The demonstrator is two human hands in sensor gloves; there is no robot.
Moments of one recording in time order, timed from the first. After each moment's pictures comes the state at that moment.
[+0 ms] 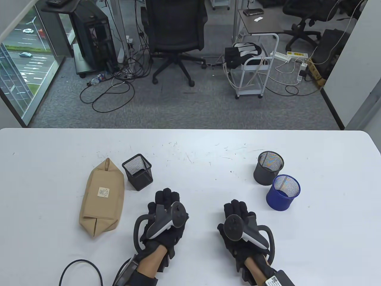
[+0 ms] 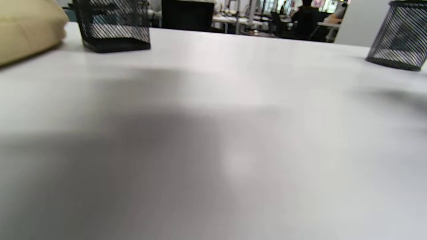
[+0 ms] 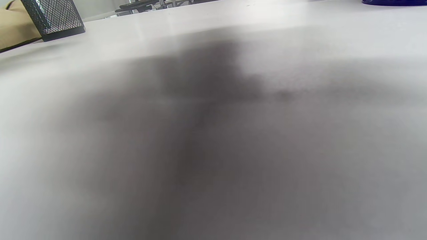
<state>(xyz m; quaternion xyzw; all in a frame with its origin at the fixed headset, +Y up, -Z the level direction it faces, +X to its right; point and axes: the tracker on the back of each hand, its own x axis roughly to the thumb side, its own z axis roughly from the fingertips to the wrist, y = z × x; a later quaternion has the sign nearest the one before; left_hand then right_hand) -0.116 -0.725 -0.334 -0.13 -0.03 0.03 0.99 0.135 -0.771 -0.309 0.09 0.17 0.98 0.07</state>
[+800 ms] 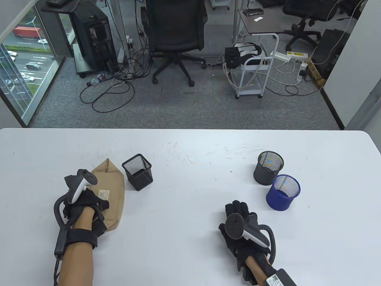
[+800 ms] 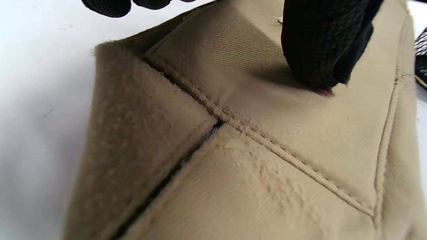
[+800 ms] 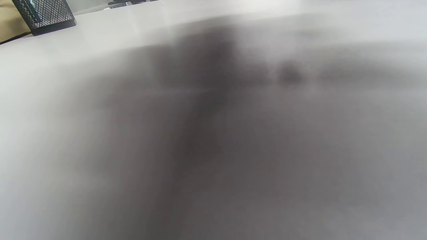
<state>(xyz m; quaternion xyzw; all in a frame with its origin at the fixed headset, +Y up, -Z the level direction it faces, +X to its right) -0.351 -0.738 -0.411 -0.29 0.32 0.10 0.90 0.139 -0.770 -0.311 0.08 0.18 0.98 0.07</state>
